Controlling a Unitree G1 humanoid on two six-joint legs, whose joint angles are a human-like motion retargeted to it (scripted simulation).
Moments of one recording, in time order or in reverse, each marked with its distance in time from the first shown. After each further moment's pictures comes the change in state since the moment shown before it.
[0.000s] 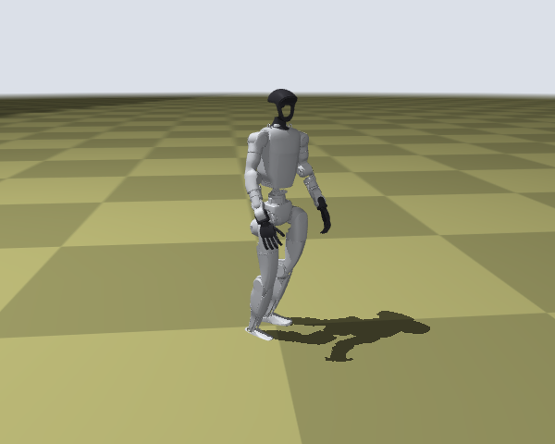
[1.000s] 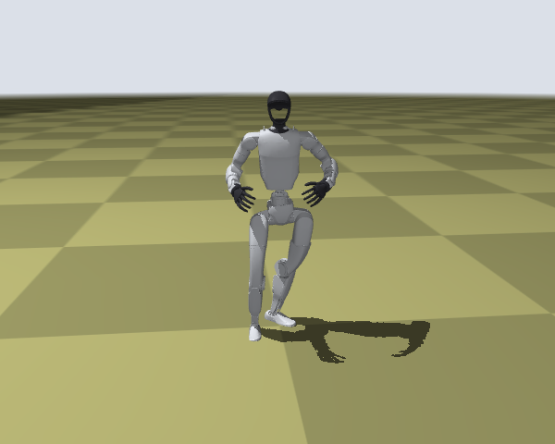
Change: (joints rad) left arm 0.116 0.286 0.047 -1.043 -0.033 -0.168 0.022; right arm 0.304 -0.180 -0.155 -1.162 0.119 -0.128 -0.169; waist -0.096 0.080 -0.012; left_leg -0.018 -0.081 0.374 -0.141 0.086 0.011; right_leg -0.321 -0.108 -0.110 0.220 0.034 0.067
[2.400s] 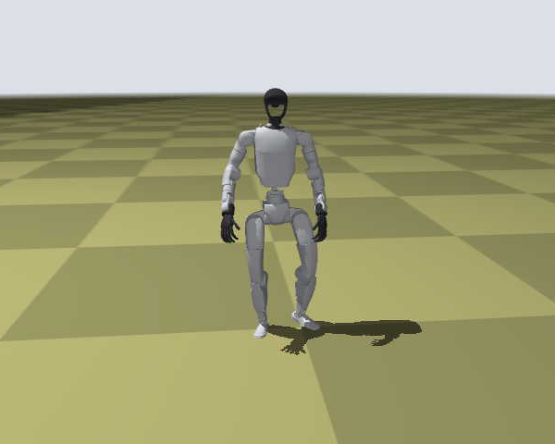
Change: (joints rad) left arm -0.198 -0.328 -0.205 1.122 0.091 0.150 0.134; right arm -0.129 0.072 0.278 0.997 -0.092 0.014 -0.173; waist 0.082 -0.026 -0.026; left_leg -0.146 0.372 -0.276 0.465 -0.016 -0.006; right_leg 0.327 0.068 -0.237 -0.290 -0.048 -0.203
